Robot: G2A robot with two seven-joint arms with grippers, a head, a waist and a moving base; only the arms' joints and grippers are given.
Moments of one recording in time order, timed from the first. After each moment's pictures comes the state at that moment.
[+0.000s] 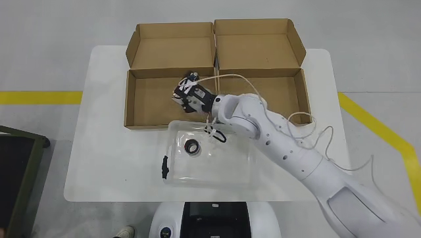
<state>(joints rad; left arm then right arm) -0.37 -0.34 -0.25 -1.16 3.07 0.41 0.06 -0.60 -1.38 0.59 -1.27 -0.93 -0.30 0.34</state>
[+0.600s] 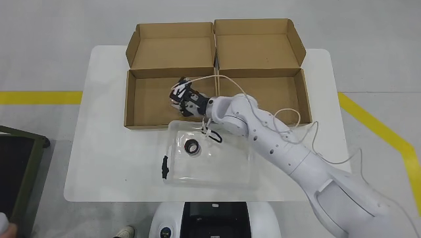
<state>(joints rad) -0.37 -0.34 -0.25 -1.16 3.07 0.41 0.06 -0.55 -1.46 0.53 -1.08 -0.94 -0.35 0.33</state>
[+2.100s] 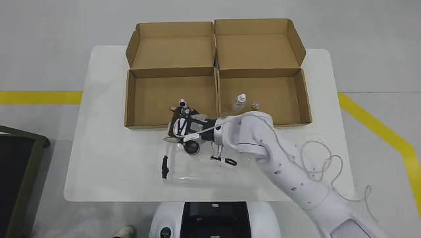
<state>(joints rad) -0.37 -0.34 -0.25 -1.16 3.07 0.41 0.06 -0.90 -1.35 0.83 -1.68 -1.12 -0.64 0.56</state>
